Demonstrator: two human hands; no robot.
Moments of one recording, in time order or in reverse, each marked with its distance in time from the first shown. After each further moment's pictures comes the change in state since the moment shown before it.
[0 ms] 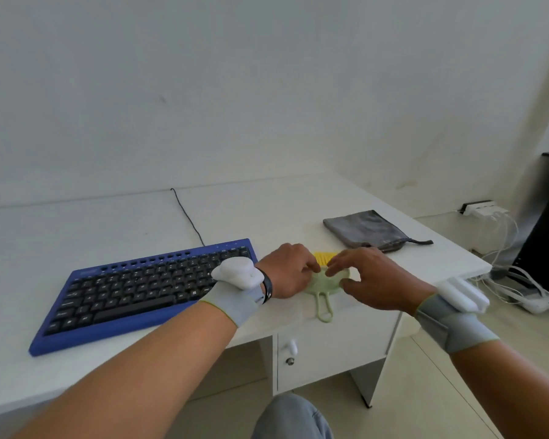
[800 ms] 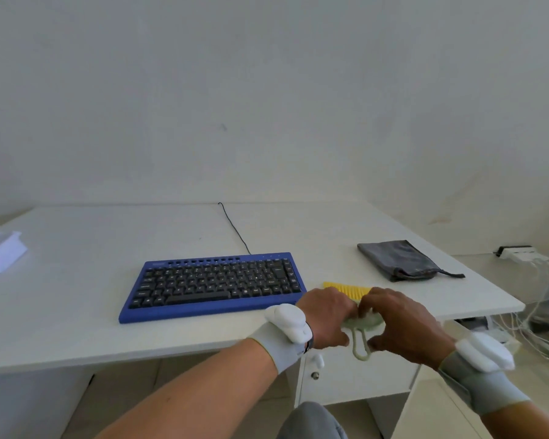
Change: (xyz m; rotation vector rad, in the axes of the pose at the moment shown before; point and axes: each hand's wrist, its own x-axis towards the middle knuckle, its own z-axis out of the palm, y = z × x) left_hand -0.058 0.012 0.027 0.307 0.086 0.162; right_hand -0.037 -0.040 0.015 -0.258 -0.033 0.006
